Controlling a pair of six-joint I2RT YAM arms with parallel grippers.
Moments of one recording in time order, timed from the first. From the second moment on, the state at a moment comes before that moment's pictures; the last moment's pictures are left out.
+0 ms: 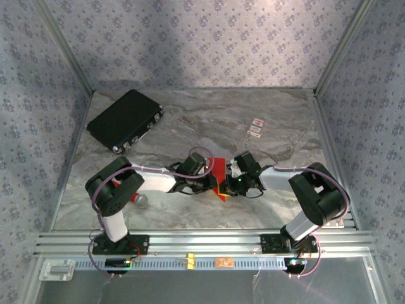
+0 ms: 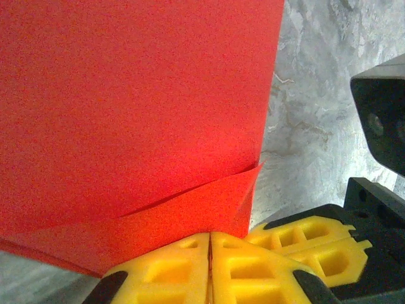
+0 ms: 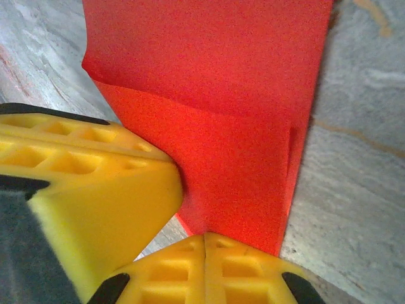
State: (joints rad) left arm -0.89 1.78 0.79 0.16 0.32 -1.10; right arm 0.56 1.58 0.58 -0.10 -0.62 0.69
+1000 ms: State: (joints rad) left arm -0.73 1.77 0.76 0.15 0.37 -1.07; right arm 0.59 1.57 0.57 -0.06 -0.59 0.69
